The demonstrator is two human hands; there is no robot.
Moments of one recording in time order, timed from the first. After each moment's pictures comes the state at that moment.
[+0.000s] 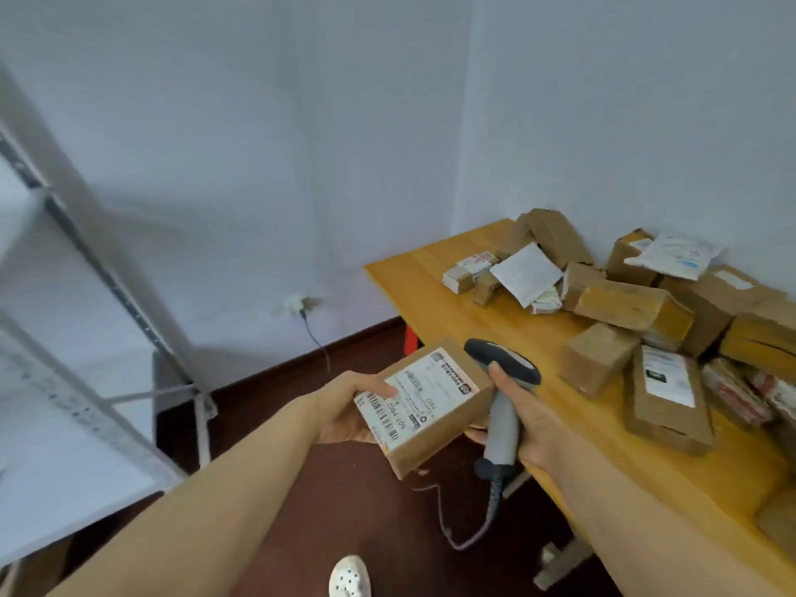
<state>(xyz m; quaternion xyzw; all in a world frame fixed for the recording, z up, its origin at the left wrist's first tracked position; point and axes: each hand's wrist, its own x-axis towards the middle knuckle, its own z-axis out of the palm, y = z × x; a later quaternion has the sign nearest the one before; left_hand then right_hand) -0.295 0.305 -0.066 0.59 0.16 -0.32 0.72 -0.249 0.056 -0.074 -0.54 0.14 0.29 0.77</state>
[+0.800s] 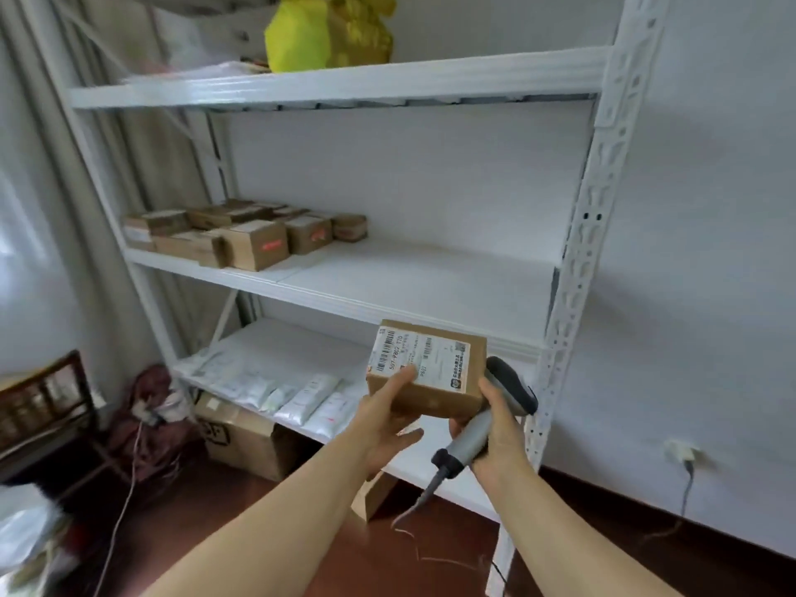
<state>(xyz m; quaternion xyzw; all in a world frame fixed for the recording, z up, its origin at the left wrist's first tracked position) -0.730 0.642 0.005 0.32 0.39 0.38 0.78 -0.595 0.589 -0.012 -0.44 -0.05 0.53 0.72</state>
